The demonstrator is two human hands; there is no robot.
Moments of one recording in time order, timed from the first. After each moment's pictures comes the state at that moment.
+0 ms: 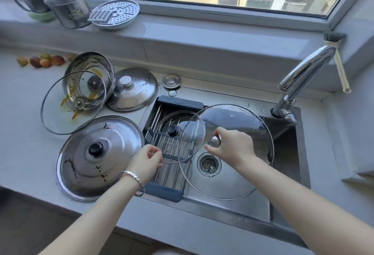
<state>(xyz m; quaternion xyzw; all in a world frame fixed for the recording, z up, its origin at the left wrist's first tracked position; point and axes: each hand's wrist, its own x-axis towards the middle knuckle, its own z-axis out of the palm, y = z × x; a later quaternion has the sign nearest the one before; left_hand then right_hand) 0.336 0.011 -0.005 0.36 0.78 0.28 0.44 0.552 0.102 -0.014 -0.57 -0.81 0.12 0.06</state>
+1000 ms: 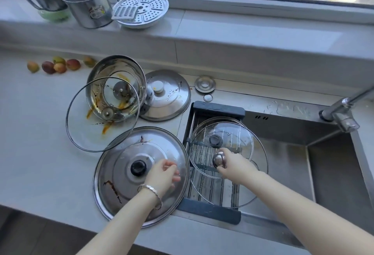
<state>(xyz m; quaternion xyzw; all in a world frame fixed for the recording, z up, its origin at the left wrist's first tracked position) 0.201 0.028 -0.048 0.24 0.76 0.28 0.53 0.405 0.099 -0.078 -0.58 -0.74 0.32 -0.11</state>
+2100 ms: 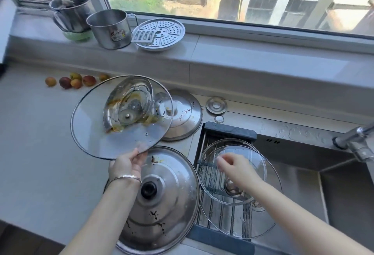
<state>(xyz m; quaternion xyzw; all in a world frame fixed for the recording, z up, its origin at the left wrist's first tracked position) 0.105 0.085 0.003 -0.11 0.53 0.70 0.46 0.356 0.131 -0.032 -0.59 -0.64 0.47 0.11</state>
